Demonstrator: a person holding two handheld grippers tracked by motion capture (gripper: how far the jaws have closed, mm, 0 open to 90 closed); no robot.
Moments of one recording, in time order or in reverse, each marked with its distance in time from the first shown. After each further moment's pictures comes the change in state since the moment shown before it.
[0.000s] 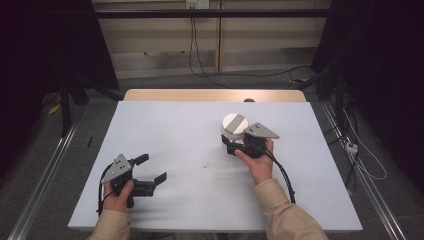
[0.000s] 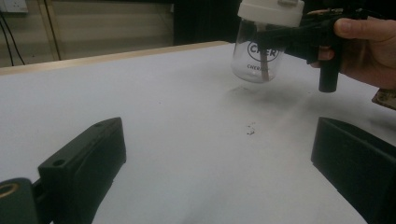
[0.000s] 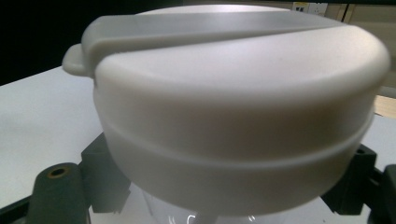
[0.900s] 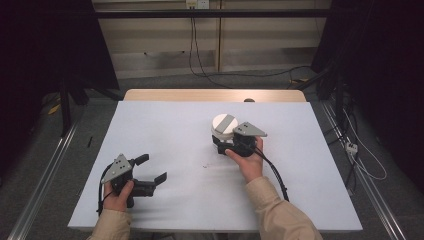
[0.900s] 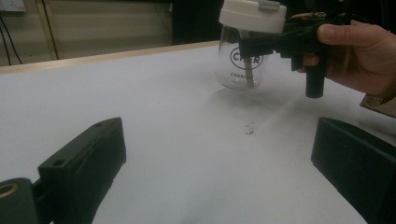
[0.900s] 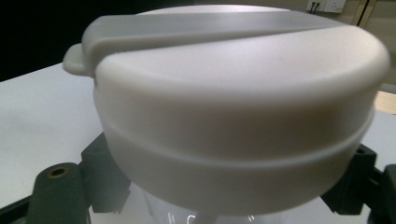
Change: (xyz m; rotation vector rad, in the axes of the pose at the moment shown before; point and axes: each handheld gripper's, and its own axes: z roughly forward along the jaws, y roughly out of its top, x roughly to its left) left arm 0.000 0.000 0.000 0.000 -0.006 -0.001; right arm 0.016 0.000 0.023 0.020 0.034 -0.012
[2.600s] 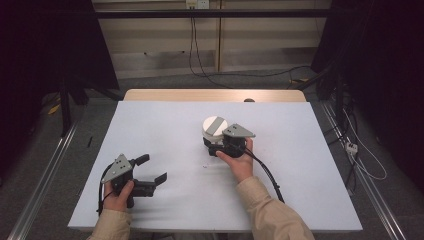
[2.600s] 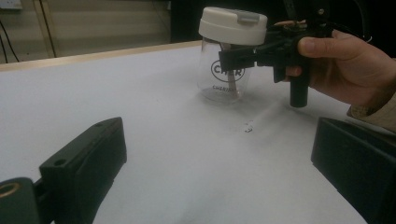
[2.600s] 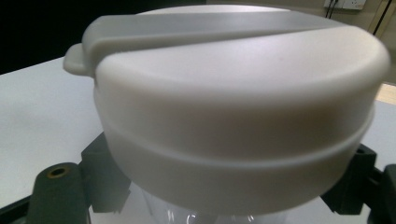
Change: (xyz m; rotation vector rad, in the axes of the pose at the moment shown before) left arm 0.000 -0.001 0.001 0.001 -0.007 -0.008; right arm 0.015 -0.009 0.025 0.009 0.035 -0.027
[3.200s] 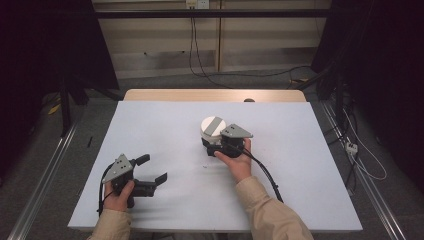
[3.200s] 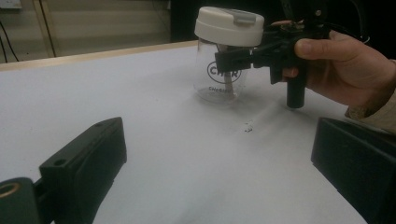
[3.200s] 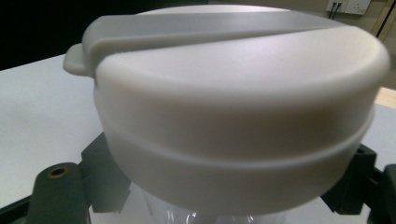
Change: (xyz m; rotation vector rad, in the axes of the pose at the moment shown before) left arm 0.000 0.000 0.001 0.006 0.001 0.004; right arm 0.003 0.000 0.005 -0.004 0.005 -0.016
